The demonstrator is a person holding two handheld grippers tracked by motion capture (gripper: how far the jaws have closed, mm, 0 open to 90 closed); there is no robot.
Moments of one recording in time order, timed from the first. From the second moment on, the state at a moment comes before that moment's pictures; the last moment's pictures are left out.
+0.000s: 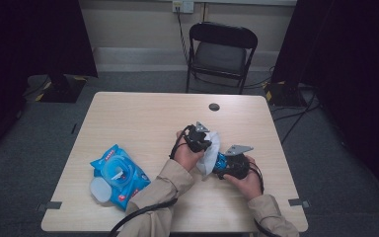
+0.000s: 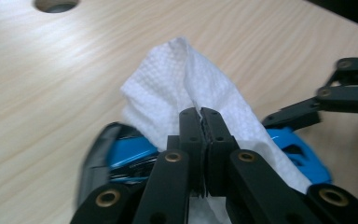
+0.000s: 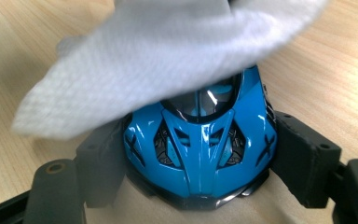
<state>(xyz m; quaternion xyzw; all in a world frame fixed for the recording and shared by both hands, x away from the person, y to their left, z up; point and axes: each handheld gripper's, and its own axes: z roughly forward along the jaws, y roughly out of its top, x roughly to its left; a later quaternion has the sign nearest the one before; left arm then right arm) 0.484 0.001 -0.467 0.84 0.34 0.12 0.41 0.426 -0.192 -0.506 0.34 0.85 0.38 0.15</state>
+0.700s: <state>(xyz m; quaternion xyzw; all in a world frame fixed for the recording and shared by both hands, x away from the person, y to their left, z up) 0.490 0.032 -0.464 0.83 0.38 0.14 0.39 0.427 -0.192 -0.506 0.34 0.85 0.38 0.15</state>
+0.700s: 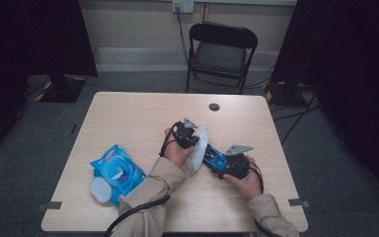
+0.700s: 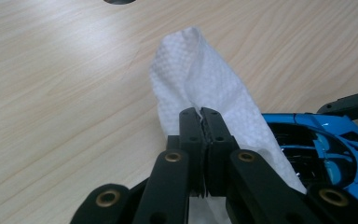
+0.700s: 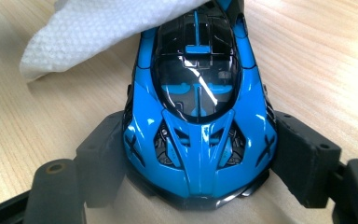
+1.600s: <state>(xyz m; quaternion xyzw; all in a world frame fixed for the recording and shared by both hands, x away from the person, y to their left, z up) 0.480 0.048 -0.467 0.81 0.40 0.13 0.40 0.427 -0.192 -0.506 0.33 0.85 0.38 0.15</state>
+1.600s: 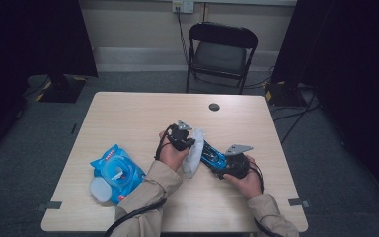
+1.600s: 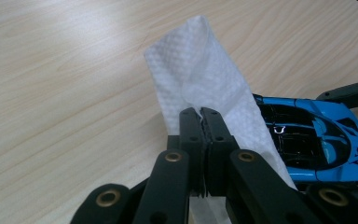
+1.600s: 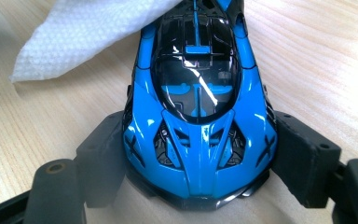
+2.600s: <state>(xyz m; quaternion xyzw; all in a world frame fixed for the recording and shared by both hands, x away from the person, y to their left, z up) 0.451 0.074 -0.482 0.80 0.45 0.12 0.38 0.428 -0.192 -0.505 0.34 0.85 0.38 0.14</state>
